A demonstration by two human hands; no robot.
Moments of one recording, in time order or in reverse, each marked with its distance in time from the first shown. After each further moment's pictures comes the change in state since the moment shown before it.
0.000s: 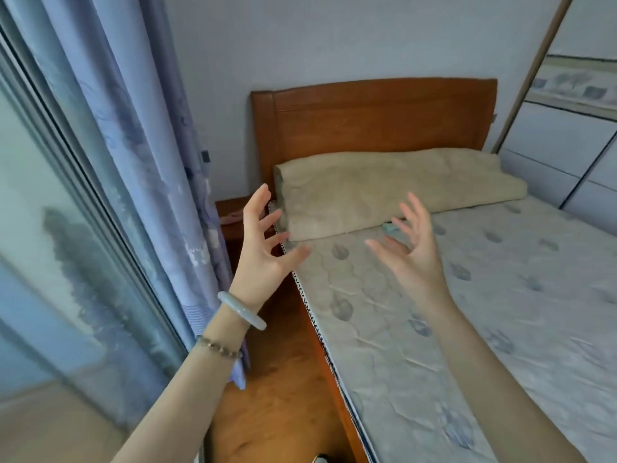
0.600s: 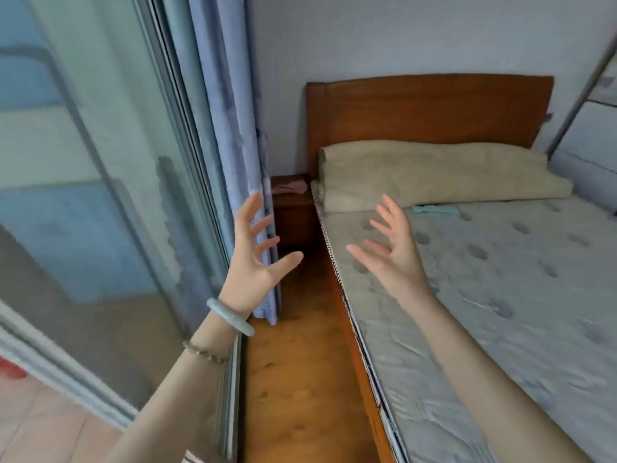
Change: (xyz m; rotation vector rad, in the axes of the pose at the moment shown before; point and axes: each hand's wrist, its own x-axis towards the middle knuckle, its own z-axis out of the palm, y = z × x) left_hand -0.263 0.143 -0.010 0.159 0.146 0.014; right_hand -0.225 -0.094 -0.046 0.054 -0.268 -0.009
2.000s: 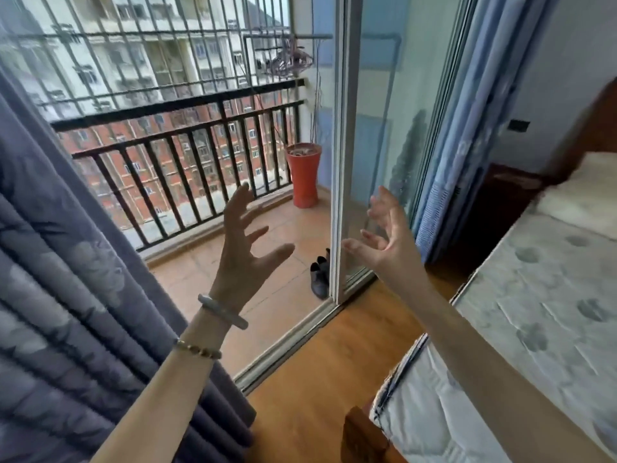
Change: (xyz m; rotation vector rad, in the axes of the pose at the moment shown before) left_hand -0.548 0.398 0.267 0.615 0.818 -0.144; right_hand -0.423 -0.129 -0.271 0.400 -0.964 -0.206
